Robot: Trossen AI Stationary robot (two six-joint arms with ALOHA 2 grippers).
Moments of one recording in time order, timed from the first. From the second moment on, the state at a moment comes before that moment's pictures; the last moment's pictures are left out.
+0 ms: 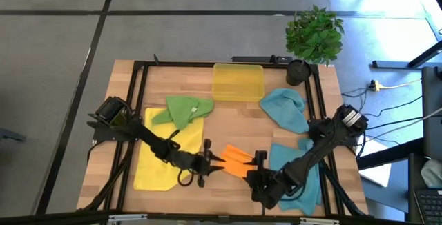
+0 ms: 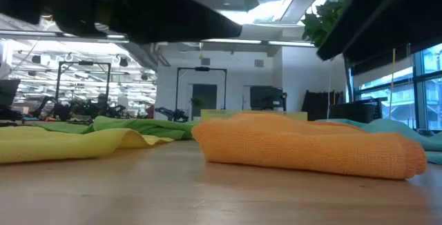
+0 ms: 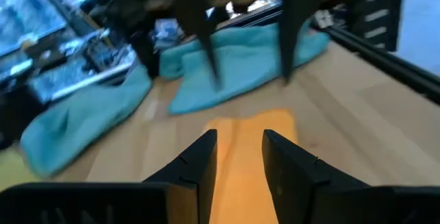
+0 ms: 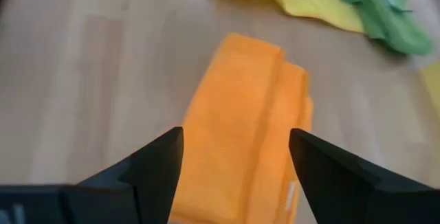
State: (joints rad) left arm -0.51 1.84 0.77 0.81 -0.48 0.24; right arm 0.74 1.84 1.21 -0.50 0.71 0.54
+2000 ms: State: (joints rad) left arm -0.52 2.05 1.23 -0.11 -0.62 0.32; right arm 0.42 1.93 0.95 -0.12 0.39 0.47
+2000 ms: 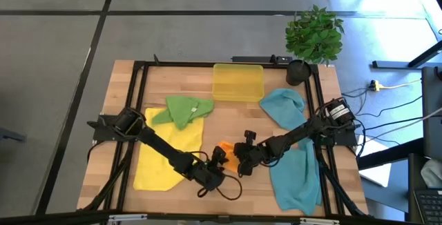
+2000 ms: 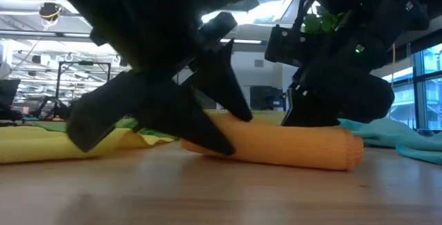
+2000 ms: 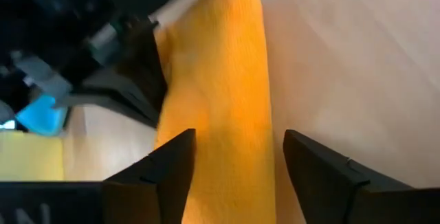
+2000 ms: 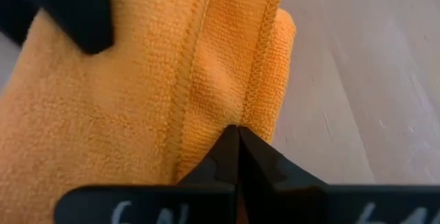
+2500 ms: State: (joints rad) left arm -0.55 2.14 1.23 -0.10 -0.77 0.39; right arm 0.39 1.94 0.95 -0.05 0.28 0.47
